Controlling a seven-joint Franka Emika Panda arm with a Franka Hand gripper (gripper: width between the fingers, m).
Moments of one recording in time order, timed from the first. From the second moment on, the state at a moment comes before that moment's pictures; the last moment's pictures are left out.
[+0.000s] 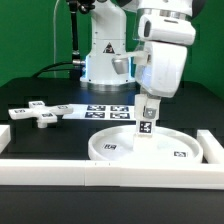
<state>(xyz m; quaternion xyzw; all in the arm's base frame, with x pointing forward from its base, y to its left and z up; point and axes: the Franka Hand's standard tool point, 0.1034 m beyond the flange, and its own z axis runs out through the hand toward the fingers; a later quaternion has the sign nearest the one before) 0.560 0.036 0.069 0.73 0.68 0.00 0.09</state>
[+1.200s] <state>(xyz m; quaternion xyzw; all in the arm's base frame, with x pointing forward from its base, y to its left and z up) 0.558 0.037 0.068 0.97 0.24 0.03 0.05</state>
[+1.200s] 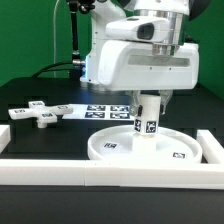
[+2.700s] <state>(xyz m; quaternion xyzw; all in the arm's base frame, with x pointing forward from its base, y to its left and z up) 0.556 0.039 0.065 0.87 -0.48 0.03 -0.05</state>
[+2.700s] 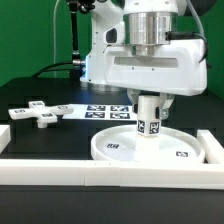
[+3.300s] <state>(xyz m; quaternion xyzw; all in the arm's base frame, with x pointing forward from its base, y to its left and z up) 0.557 0.041 0.065 0.74 -0.67 0.01 -0.09</state>
